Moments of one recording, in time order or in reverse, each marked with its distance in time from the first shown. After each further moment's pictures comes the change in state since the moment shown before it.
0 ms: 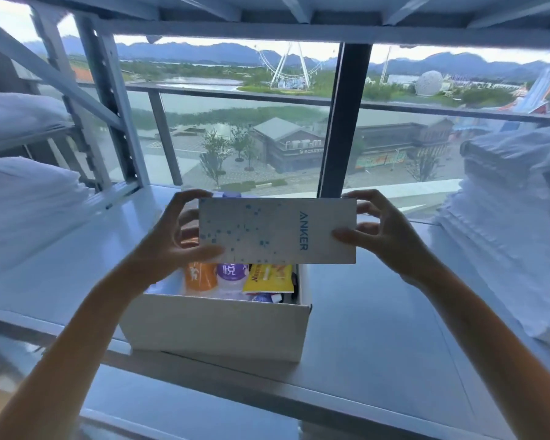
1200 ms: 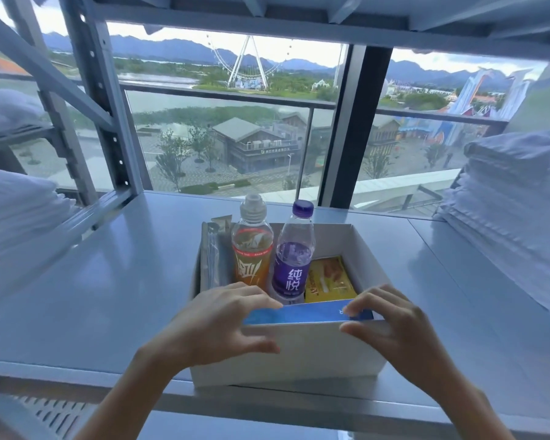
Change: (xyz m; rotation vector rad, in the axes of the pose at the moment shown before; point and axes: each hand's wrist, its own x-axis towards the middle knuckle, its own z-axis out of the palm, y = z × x) left_hand -0.022 -0.085 -0.070 0.839 -0.463 0.254; right_hand -0.052 0.010 0.156 -0.655 0.147 -0.127
